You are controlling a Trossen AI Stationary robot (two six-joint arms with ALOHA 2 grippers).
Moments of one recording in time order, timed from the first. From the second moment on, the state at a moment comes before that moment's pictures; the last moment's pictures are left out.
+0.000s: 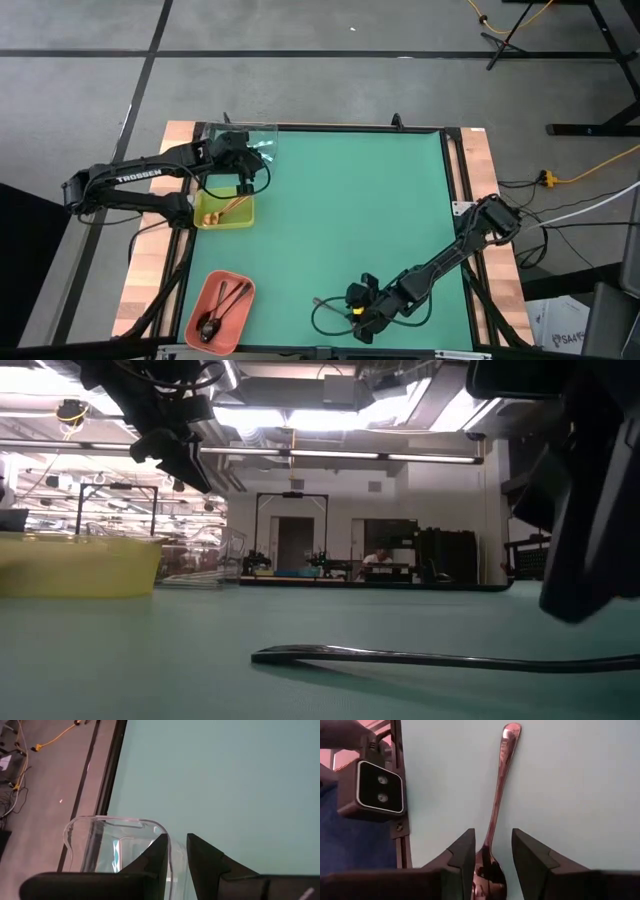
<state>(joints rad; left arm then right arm) 0.42 0.99 0.76 -0.56 -0.16 0.45 0.69 1.93 1.15 -0.12 0.21 0.93</state>
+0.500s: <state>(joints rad) 0.42 0.99 0.76 -0.56 -0.16 0.45 0.69 2.00 1.15 -0.05 0.20 0.93</state>
